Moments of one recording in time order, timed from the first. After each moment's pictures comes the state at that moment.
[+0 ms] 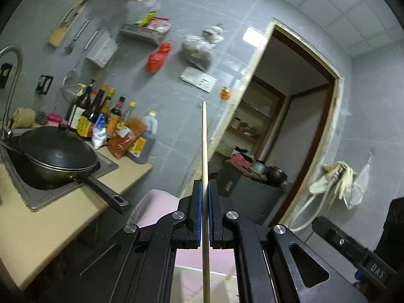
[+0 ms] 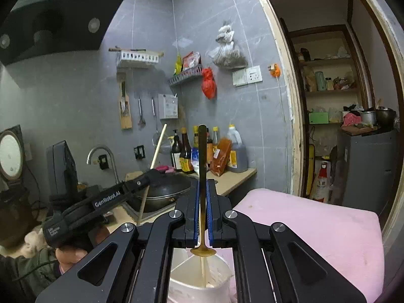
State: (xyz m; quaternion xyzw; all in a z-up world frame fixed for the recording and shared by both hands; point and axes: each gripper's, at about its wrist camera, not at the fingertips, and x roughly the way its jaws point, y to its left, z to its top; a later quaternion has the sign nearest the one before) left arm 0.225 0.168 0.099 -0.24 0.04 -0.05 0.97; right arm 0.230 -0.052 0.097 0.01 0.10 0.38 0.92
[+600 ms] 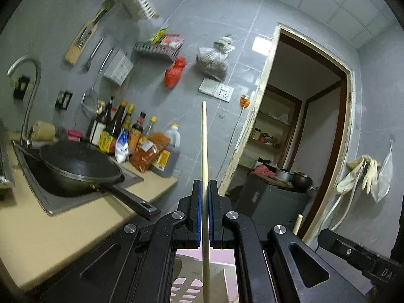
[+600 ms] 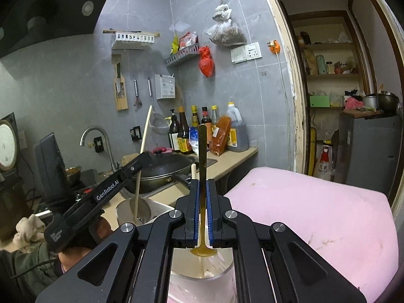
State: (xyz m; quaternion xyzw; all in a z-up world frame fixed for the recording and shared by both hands) left arm 0.219 0.153 0.061 -0.18 -0.01 0.03 0.98; right arm 0.244 -0.042 0.053 0.01 0.14 0.38 0.92
